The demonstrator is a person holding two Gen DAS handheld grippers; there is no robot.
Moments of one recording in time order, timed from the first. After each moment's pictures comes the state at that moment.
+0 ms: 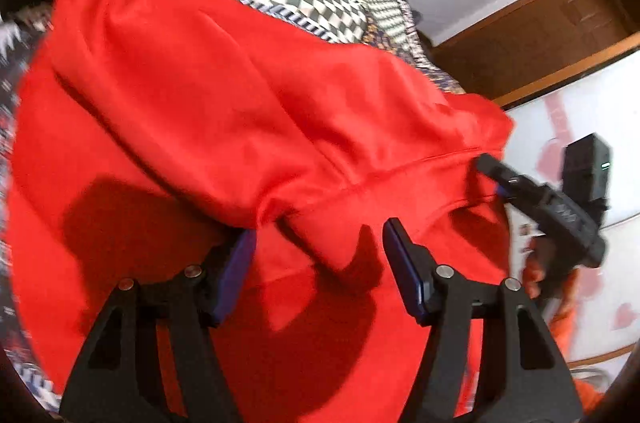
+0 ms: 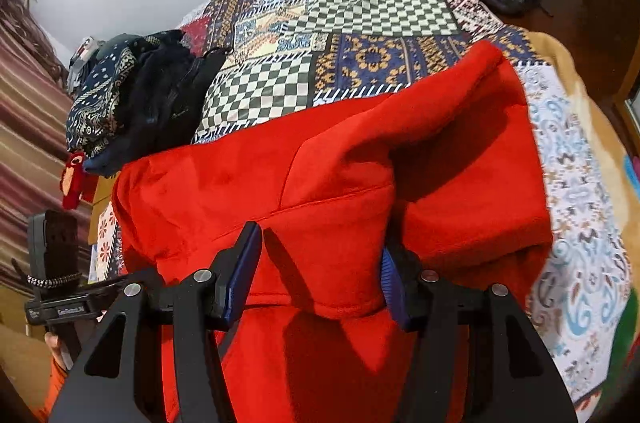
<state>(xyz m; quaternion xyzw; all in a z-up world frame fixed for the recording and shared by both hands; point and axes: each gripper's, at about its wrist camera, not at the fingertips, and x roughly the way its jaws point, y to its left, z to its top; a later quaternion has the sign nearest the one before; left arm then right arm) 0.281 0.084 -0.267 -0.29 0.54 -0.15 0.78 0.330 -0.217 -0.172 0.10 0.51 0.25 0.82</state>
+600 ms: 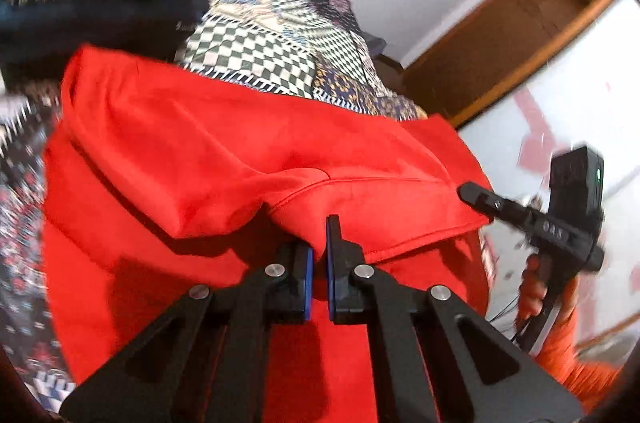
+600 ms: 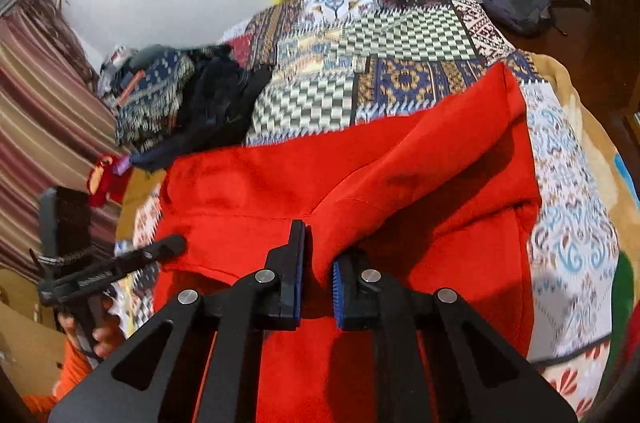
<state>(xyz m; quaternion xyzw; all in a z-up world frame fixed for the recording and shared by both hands) 0.241 0.071 -0.199 -0.21 0.46 -0.18 0.84 0.272 -0.217 -0.137 0.10 0.46 0.28 0.83</state>
